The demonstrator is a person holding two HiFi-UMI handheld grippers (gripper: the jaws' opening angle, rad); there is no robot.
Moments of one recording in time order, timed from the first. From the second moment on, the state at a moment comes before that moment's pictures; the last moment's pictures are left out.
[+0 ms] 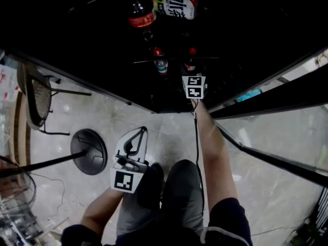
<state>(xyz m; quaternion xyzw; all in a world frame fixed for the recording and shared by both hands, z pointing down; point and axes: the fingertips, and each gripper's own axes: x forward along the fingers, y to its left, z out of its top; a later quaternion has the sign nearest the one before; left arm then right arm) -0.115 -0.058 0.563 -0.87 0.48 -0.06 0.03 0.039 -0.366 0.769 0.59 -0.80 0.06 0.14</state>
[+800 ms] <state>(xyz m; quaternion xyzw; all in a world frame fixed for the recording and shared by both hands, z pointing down) -0.123 -0.060 0.567 -0.87 0.48 -0.08 0.04 0.036 -0.296 0.750 0.54 -0.83 0.05 0.12</state>
